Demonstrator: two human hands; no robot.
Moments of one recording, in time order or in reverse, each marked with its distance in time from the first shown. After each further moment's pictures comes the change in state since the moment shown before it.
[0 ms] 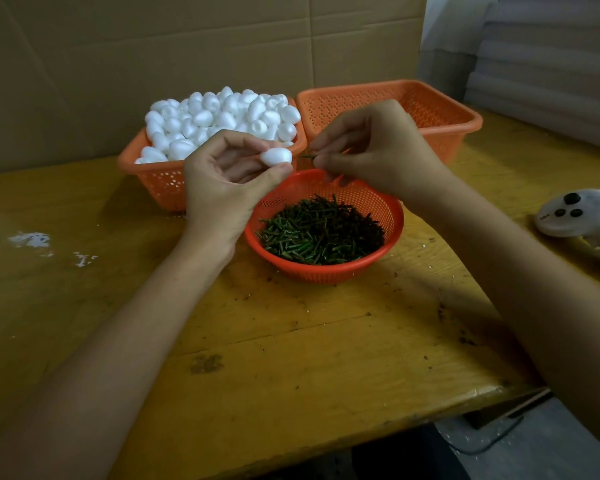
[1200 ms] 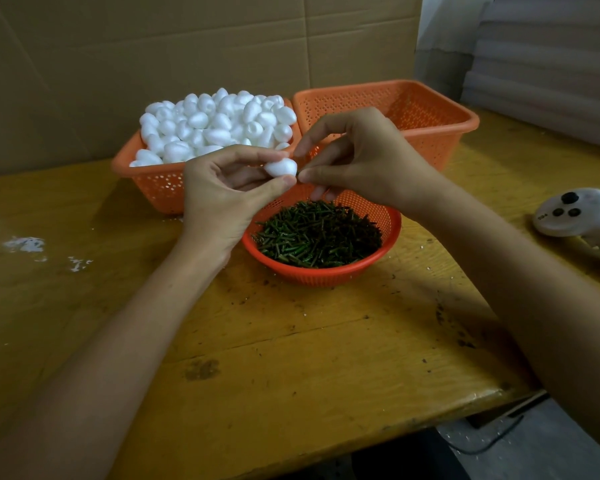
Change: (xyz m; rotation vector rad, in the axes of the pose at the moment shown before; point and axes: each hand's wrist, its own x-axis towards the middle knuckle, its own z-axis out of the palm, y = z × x) left_hand -0.002 -0.004 0.000 0.007 -0.095 -0.001; right_hand -0.004 -0.007 0.004 0.085 -0.158 -0.028
